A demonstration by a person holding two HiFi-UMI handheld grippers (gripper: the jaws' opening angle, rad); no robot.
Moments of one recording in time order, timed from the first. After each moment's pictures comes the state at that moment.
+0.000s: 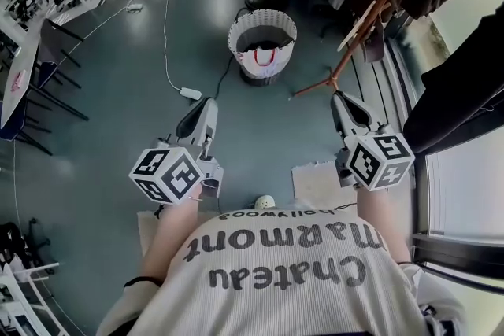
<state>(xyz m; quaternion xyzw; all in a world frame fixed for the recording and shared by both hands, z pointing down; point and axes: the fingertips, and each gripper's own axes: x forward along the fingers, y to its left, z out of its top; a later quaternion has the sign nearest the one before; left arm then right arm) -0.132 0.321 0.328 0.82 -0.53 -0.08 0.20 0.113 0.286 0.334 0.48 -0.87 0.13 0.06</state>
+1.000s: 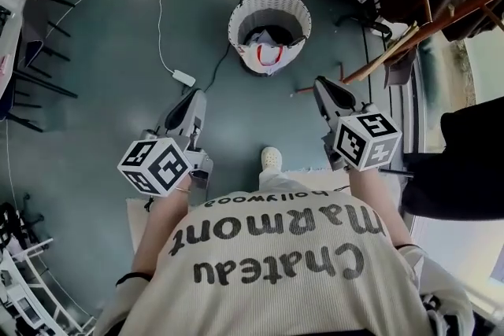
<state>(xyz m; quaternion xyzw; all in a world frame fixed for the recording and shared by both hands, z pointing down) -0.170 0.120 0.403 0.76 -0.58 -0.06 0.28 0.052 0.050 0.419 0.38 -0.89 0.19 0.14</state>
